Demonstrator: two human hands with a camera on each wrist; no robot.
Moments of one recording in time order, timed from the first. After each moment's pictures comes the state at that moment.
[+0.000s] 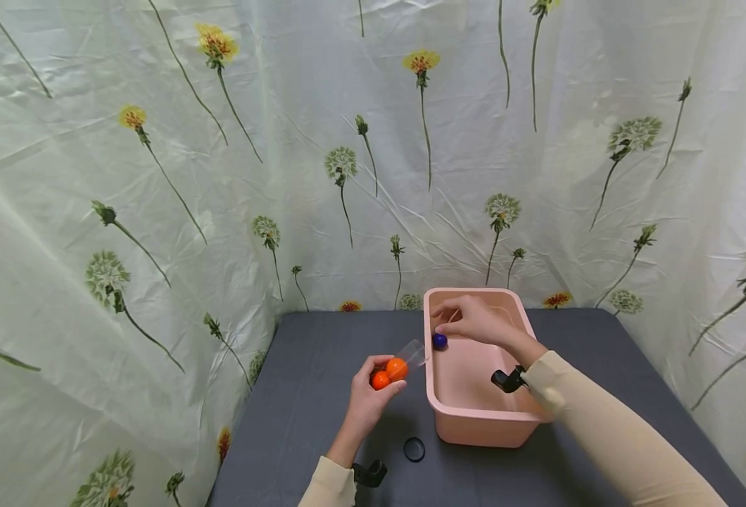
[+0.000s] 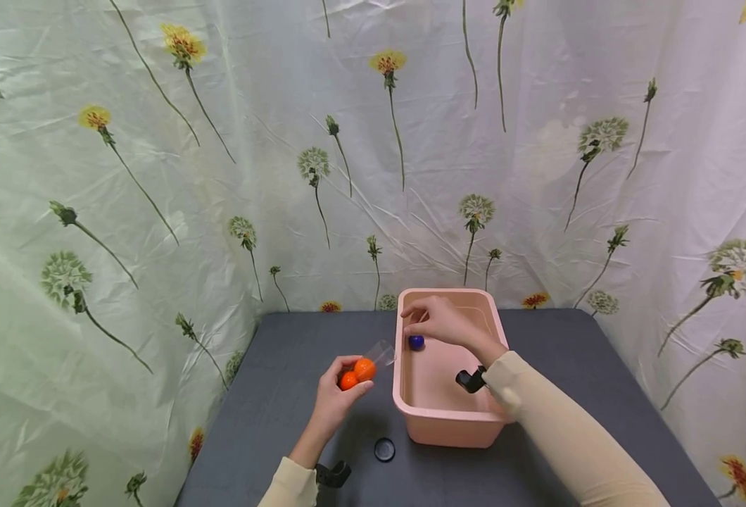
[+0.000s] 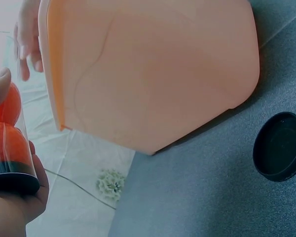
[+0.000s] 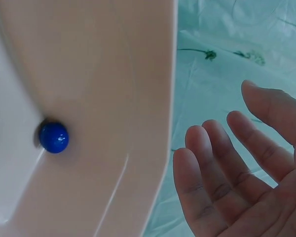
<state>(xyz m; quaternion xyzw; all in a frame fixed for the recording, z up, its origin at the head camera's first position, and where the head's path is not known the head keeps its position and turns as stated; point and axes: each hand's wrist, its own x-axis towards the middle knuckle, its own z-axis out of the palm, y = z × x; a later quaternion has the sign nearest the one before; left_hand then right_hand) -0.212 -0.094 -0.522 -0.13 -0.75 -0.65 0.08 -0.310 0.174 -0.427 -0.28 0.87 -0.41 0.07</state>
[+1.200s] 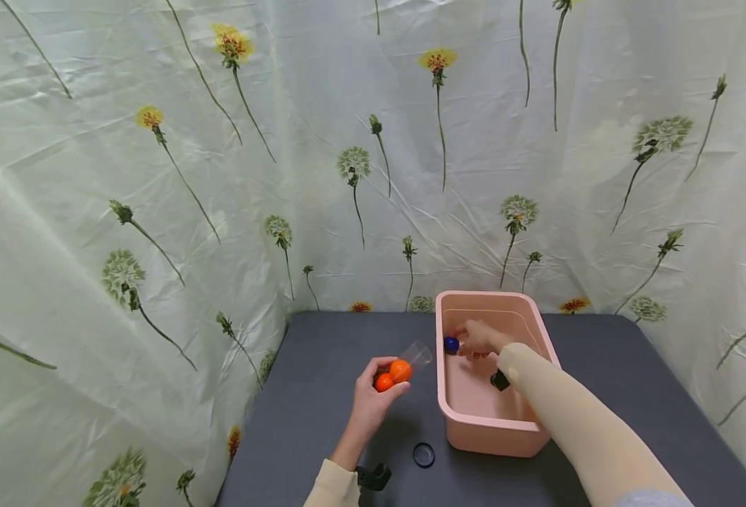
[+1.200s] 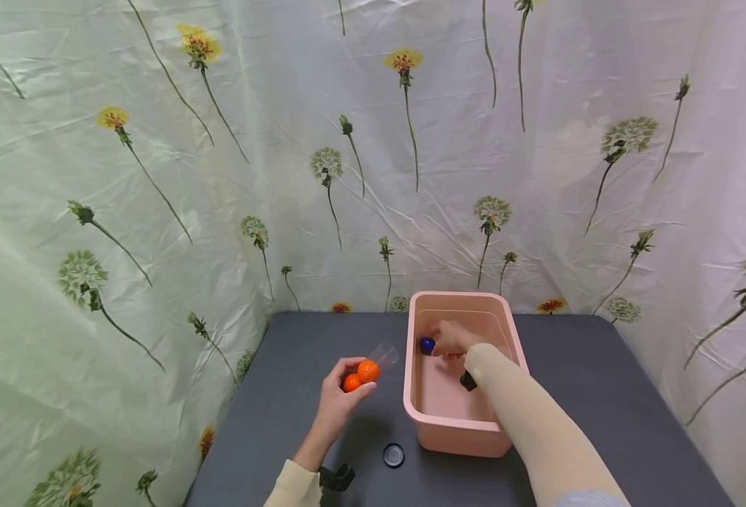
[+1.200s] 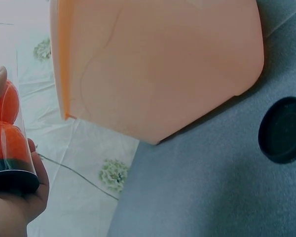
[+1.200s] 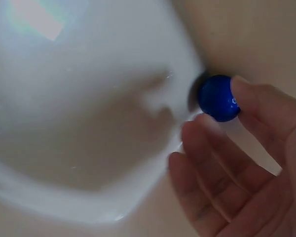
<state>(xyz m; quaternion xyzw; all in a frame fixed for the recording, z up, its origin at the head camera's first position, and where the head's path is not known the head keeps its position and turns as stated) -0.214 -0.104 -0.521 -0.12 -0.74 -0.65 0.09 -0.382 0.178 -0.530 -0.16 0.91 -0.33 0.19</state>
